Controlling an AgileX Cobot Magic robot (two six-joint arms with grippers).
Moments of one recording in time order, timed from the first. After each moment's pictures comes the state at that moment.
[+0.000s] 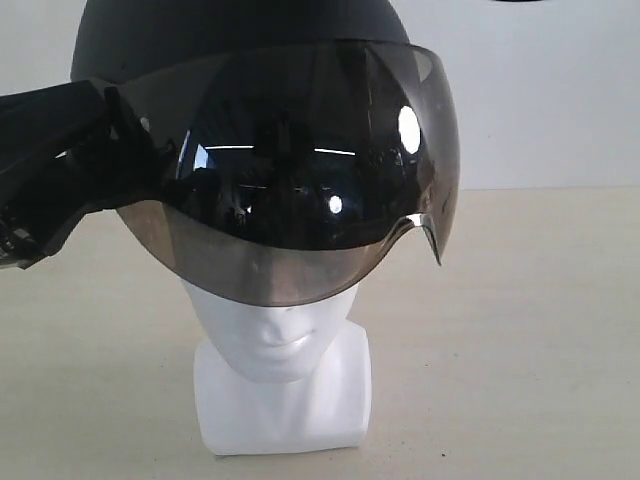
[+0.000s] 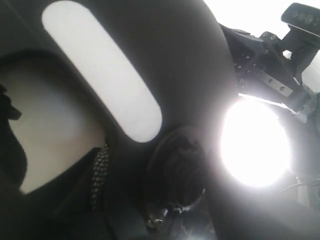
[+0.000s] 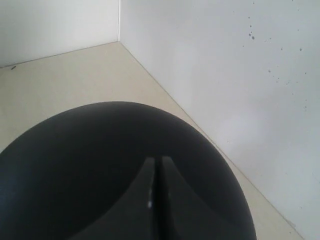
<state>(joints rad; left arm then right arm) -0.07 1.18 -0.39 0.89 -1.27 -1.61 0.60 1.59 -1.88 0.42 0.87 -0.56</state>
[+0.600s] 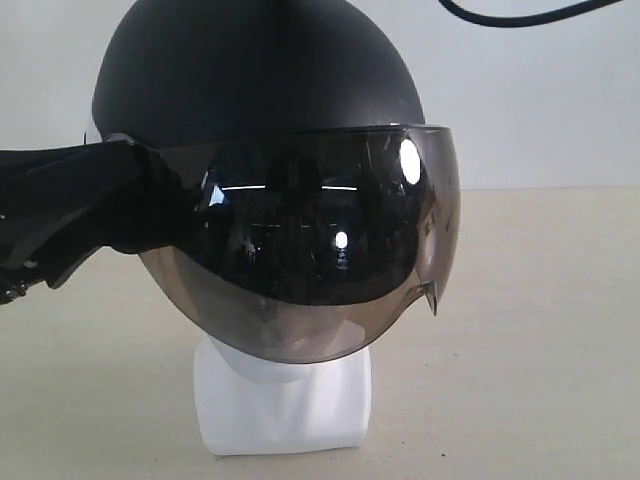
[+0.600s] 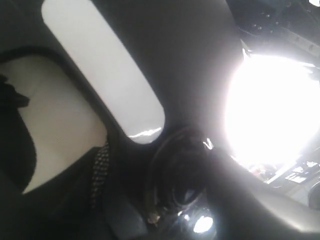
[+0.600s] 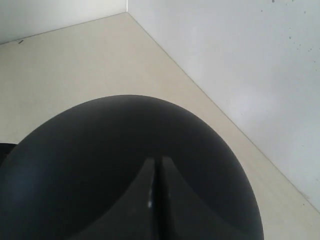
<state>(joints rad) -0.06 1.17 -0.39 1.04 -1.20 -1.58 0.60 1.61 -1.88 0.39 0.96 -0.52</state>
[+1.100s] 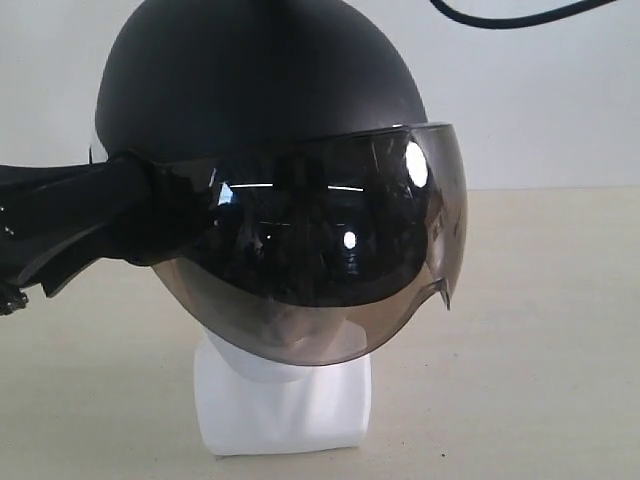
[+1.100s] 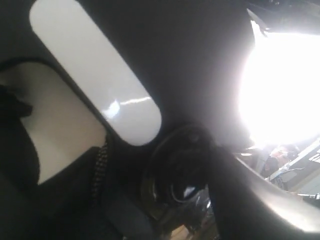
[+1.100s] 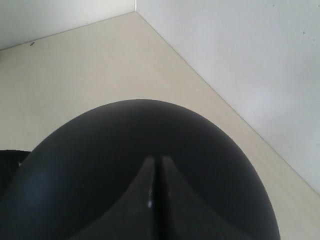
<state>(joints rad) -0.06 1.15 -0.40 1.14 -1.12 -1.59 0.61 1.63 -1.89 0.41 0.99 -0.50</state>
